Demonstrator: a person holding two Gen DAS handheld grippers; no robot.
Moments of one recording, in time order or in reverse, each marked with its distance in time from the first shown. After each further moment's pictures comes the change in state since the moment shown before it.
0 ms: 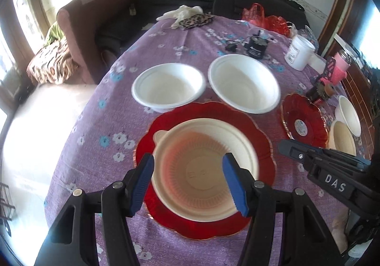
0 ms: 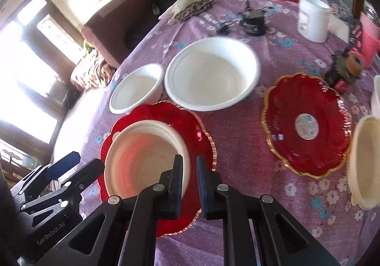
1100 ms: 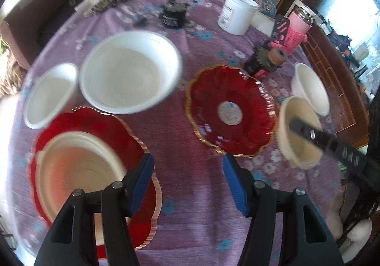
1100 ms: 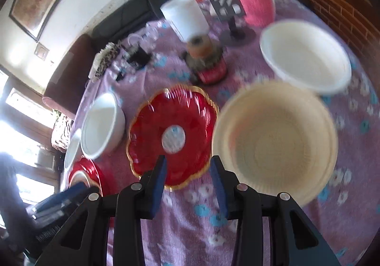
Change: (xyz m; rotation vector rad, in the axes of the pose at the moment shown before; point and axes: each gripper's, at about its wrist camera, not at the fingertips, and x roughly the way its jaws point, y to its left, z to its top) left arm 0.055 -0.145 0.020 0.122 0.187 -0.241; right arm -0.069 -0.182 -0.002 0.321 -0.139 -0.116
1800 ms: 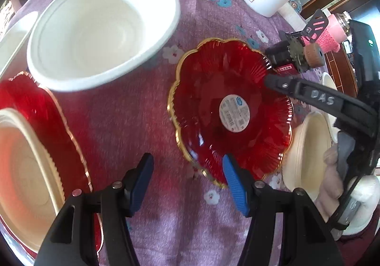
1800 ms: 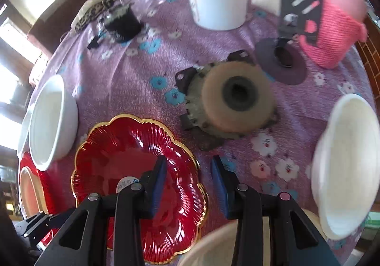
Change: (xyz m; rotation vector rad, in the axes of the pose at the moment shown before) left arm 0.085 -0.008 0.018 -0.201 0.153 -0.041; right arm 0.131 0.011 0.079 -0.302 0.269 -0.117
